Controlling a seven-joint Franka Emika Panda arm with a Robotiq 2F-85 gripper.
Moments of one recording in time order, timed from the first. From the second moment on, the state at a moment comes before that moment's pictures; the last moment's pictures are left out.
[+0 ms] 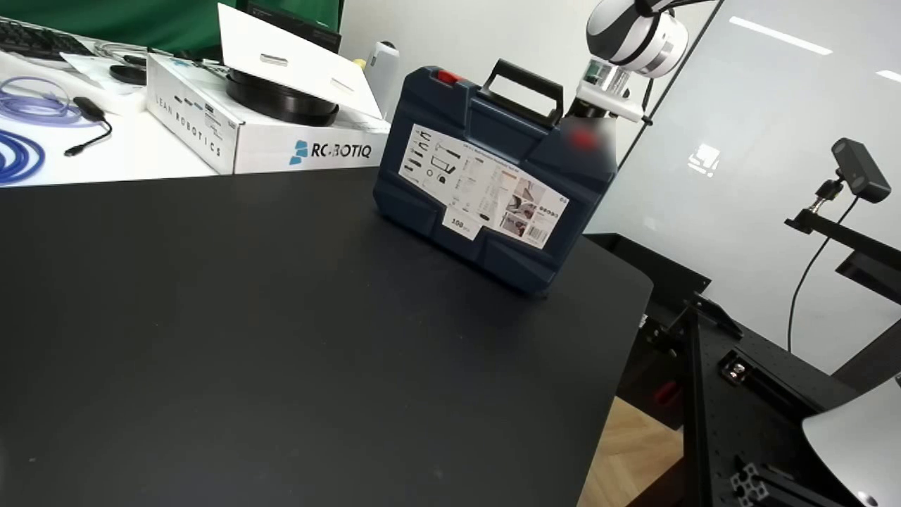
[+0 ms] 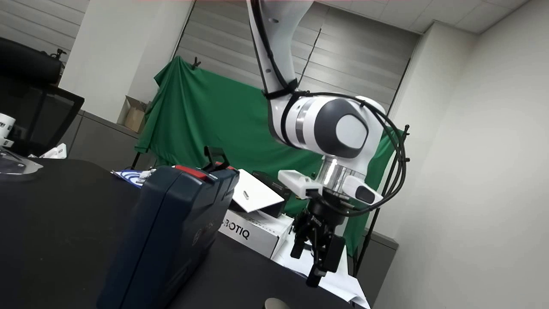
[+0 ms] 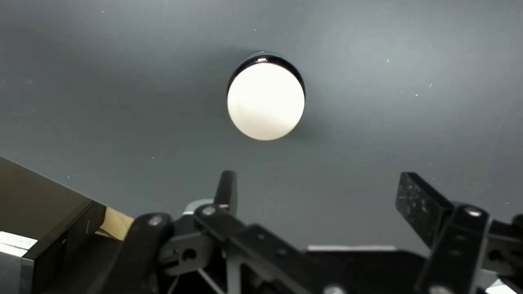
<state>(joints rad) -0.39 0.66 -0.29 -1.69 0.22 2.33 0.33</state>
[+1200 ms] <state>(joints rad) -0.33 0.77 -0.36 -1.73 0.26 2.40 0.65</state>
